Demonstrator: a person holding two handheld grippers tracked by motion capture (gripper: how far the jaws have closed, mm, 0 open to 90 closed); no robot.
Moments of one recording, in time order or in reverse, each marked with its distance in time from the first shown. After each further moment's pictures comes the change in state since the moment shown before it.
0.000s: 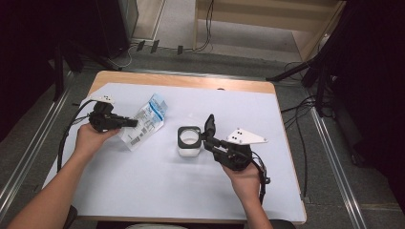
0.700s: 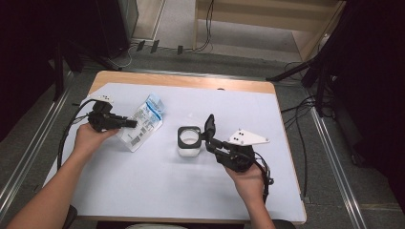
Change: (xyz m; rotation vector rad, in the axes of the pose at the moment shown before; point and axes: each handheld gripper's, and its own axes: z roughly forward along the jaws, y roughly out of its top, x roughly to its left) left arm 0.005 -0.001 -0.001 0.013 -0.004 -0.030; right arm -0.001 0.001 -0.008 0.031 -0.001 -0.023
